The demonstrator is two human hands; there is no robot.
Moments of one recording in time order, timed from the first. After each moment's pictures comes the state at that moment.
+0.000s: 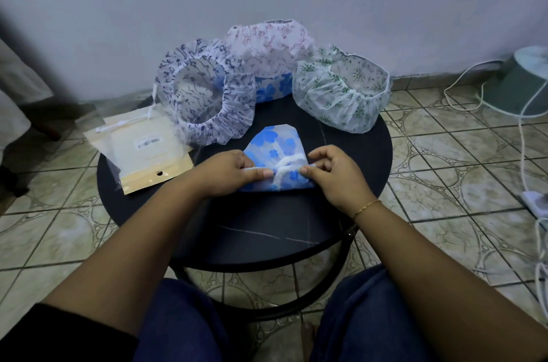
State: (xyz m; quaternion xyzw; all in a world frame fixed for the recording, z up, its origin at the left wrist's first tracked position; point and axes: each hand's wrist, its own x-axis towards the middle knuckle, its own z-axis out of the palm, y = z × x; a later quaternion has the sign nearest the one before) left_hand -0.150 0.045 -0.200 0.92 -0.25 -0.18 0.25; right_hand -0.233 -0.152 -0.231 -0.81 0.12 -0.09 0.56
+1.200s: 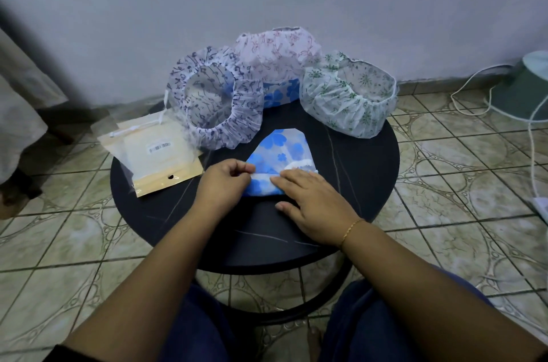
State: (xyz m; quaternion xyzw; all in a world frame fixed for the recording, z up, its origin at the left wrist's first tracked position) left_hand -0.177 0.048 -0.223 0.87 -0.03 -0.03 0.49; right_hand -0.248 -0.120 -0.237 -0.98 -0.13 -0.04 0.16
